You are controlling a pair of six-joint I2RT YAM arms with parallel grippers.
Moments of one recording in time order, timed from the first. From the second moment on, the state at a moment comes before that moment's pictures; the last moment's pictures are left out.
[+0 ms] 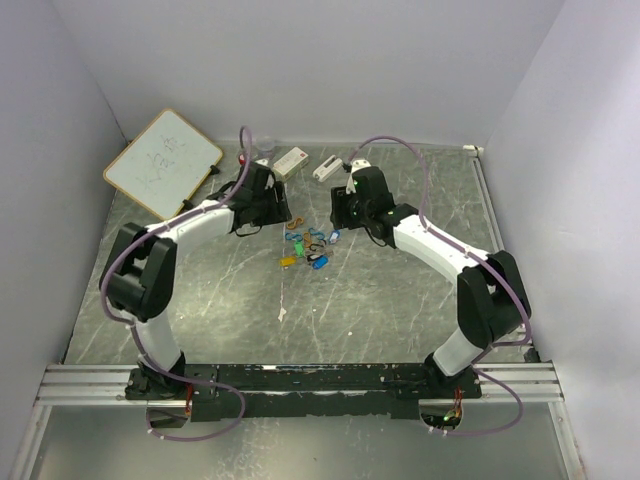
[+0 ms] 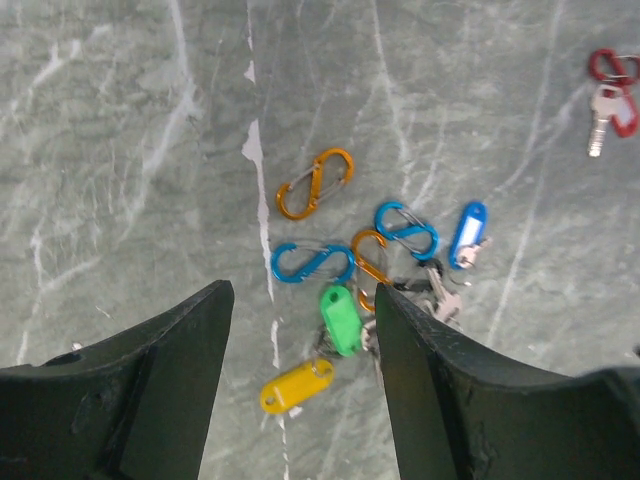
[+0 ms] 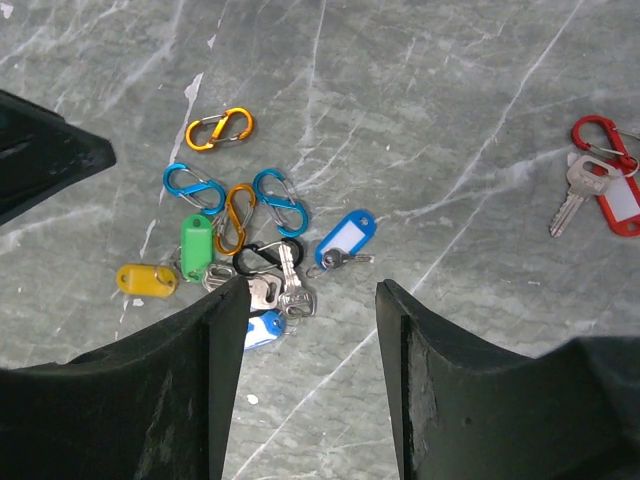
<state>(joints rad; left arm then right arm) -0.48 1.77 1.21 -0.20 0.02 -0.56 0.51 1.61 1.13 -0.18 0.02 0.22</state>
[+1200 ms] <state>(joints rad) -0.56 2.01 1.35 -0.12 -0.18 -0.27 0.51 1.58 1.11 -0.20 0.06 0.20</state>
